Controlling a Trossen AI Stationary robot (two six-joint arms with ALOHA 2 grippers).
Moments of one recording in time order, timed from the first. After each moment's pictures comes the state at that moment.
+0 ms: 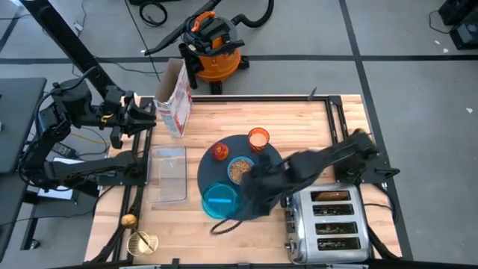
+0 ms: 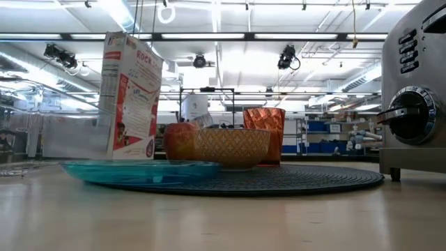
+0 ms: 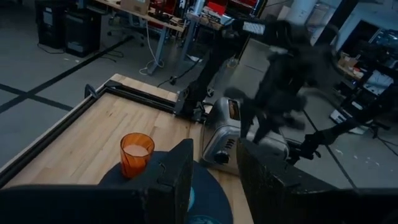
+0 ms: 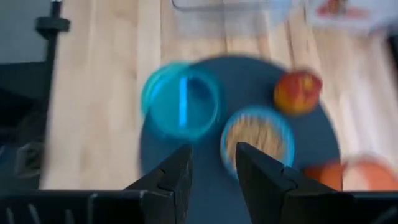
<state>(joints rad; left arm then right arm) 0.53 0.71 1.37 -0.86 0.48 -0.22 0.42 1.90 2.08 -1.23 0.32 0.37</state>
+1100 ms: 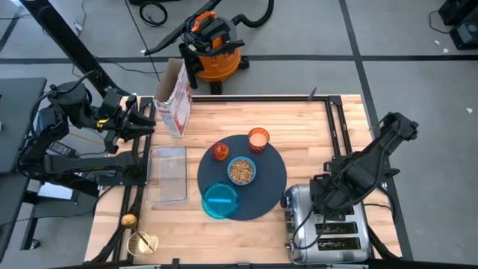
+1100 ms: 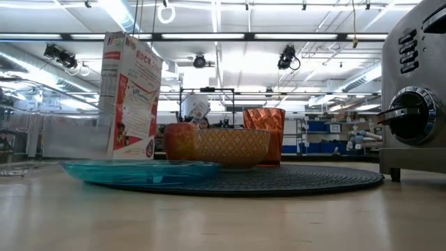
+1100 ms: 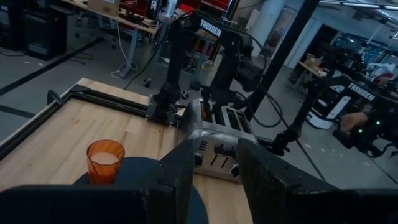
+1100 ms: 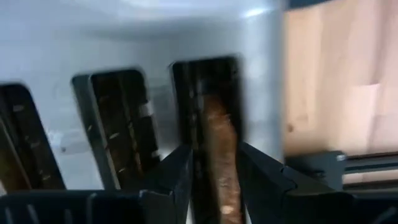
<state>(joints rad) 0.37 0.71 1.37 -0.80 0.45 -0.29 0.74 1.41 1.38 -1.52 0.02 0.86</state>
